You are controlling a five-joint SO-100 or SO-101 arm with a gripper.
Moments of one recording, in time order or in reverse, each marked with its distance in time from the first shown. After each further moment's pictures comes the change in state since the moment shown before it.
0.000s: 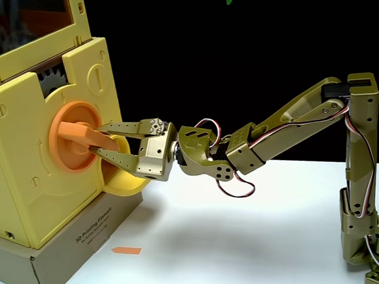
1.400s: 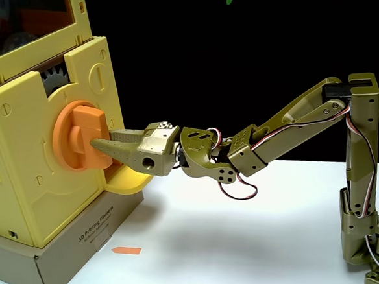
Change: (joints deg) arm 0.4 0.0 1.8 -3.3 46.3
